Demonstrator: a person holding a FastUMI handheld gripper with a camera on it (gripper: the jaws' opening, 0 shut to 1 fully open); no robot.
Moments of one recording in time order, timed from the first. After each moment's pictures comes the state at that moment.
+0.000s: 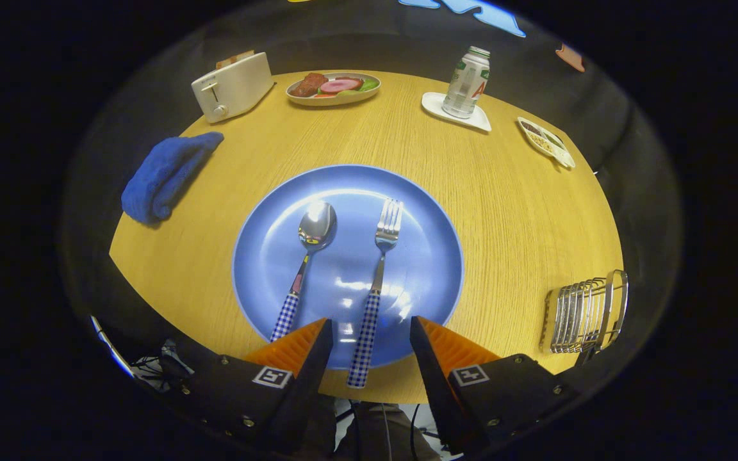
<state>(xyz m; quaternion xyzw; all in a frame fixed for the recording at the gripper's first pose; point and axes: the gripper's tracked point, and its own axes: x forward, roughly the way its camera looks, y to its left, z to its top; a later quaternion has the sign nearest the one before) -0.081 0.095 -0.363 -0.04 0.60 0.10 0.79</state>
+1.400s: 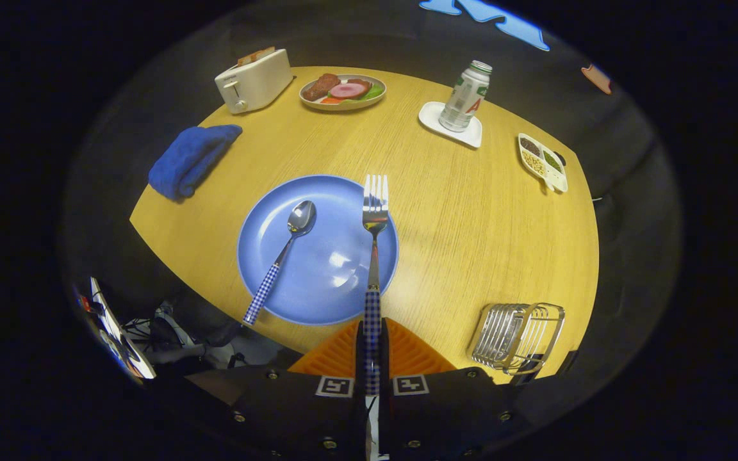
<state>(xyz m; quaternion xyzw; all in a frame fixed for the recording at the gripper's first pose) -0.078 0.017 -0.277 -0.09 0.62 0.15 0.76</state>
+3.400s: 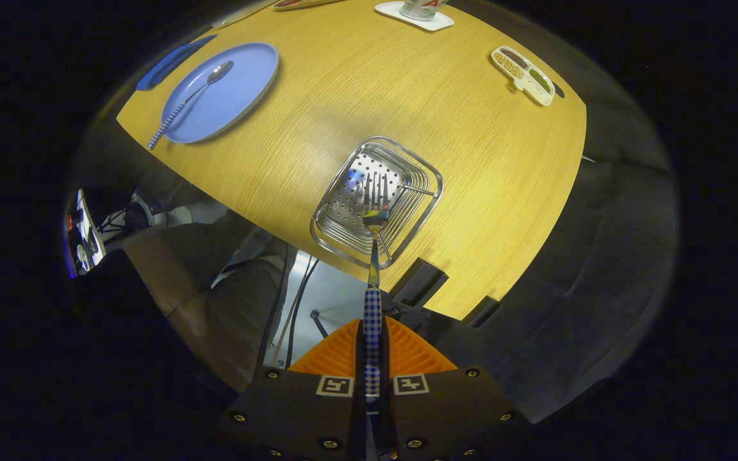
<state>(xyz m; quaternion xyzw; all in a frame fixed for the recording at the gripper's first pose) -0.134 -0.206 -0.271 -0.25 0.80 0.17 0.52</state>
